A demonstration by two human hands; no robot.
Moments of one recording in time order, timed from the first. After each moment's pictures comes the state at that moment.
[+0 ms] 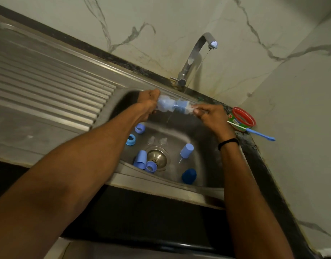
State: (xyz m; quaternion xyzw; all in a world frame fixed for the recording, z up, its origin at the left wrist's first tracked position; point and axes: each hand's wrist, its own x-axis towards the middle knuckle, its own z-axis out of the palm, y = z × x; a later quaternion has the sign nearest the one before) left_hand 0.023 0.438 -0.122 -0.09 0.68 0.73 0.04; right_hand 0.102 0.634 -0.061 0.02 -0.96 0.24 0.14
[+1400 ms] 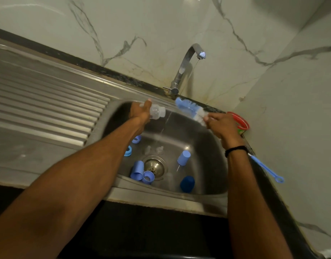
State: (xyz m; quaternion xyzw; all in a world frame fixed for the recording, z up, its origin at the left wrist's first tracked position) left_hand 0.024 0.439 -0.133 -0.12 0.65 0.75 -0.01; right_hand 0.123 0.663 -0.041 -0.11 -0.94 0.27 0.15
